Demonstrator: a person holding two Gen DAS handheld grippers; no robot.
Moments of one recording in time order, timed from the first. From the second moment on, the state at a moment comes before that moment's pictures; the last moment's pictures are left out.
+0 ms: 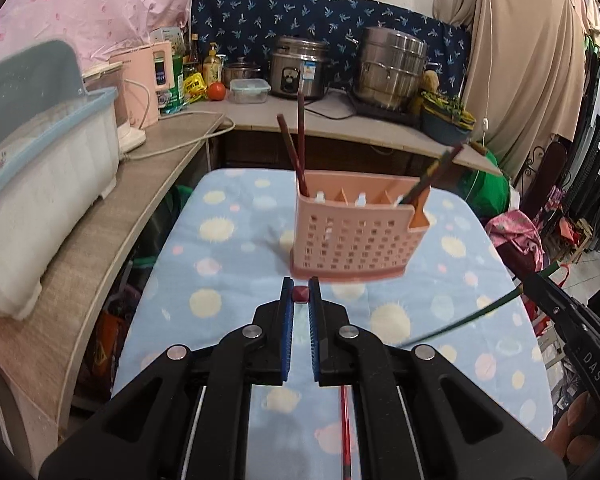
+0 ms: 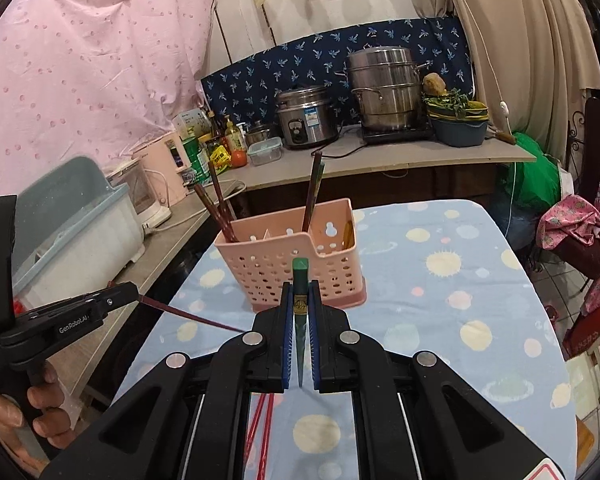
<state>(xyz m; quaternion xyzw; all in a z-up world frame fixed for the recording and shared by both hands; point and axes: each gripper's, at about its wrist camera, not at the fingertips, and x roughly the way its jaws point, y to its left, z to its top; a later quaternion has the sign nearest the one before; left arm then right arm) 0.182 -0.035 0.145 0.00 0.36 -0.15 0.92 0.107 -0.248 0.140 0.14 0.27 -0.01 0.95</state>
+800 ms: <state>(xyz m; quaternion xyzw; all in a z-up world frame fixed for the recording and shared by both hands) 0.263 -0.064 0.280 -0.03 0.21 -0.16 0.96 0.210 -0.290 0.239 0.19 0.15 0.00 0.97</state>
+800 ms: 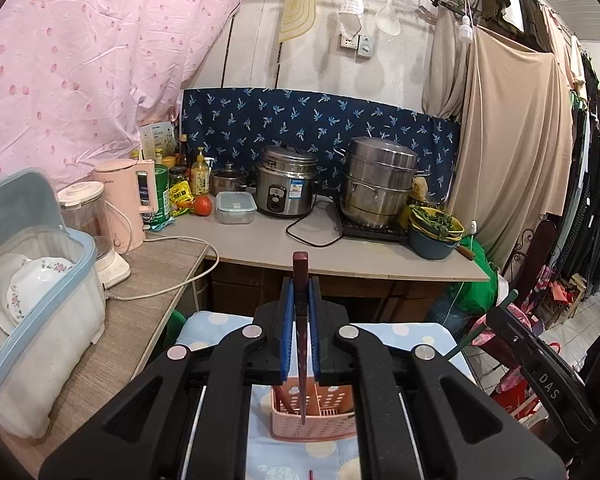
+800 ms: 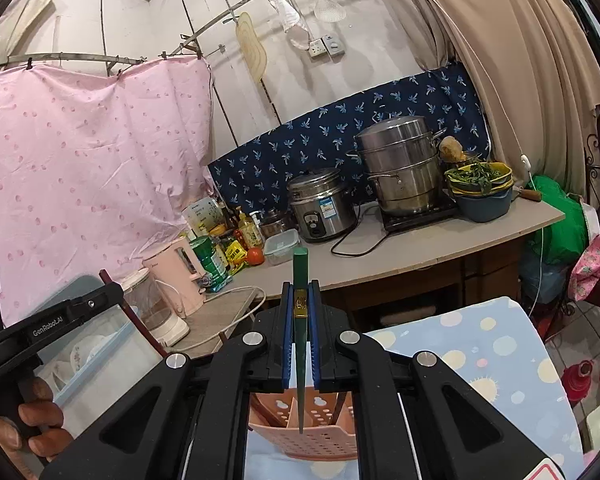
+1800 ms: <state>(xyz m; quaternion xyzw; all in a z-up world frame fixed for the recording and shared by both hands) 0.318 -0.081 0.217 -0.03 0.29 -0.14 0.94 0.284 -0.287 0.178 0.17 0.23 -0.01 0.96</state>
